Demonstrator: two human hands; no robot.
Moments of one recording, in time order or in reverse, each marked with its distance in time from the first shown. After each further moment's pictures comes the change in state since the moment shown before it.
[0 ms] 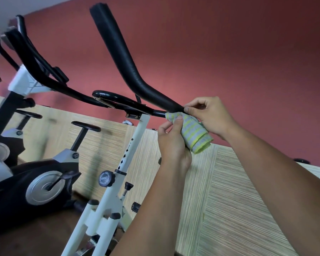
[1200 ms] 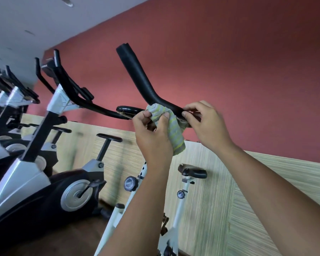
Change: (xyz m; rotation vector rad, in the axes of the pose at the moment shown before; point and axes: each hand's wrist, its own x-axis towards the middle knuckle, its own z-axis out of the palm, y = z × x) left_hand -0.050 0.085 -0.013 0.586 0.087 0.823; right_hand -0.030 -0.038 0.042 -0.148 0.242 -0.291
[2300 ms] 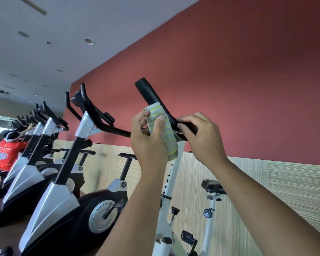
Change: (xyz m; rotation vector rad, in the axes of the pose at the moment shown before) left_hand 0.040 0.054 -0.023 0.141 -0.041 0.173; right_hand 0.004 -0.056 0.033 0.231 0.156 -0.065
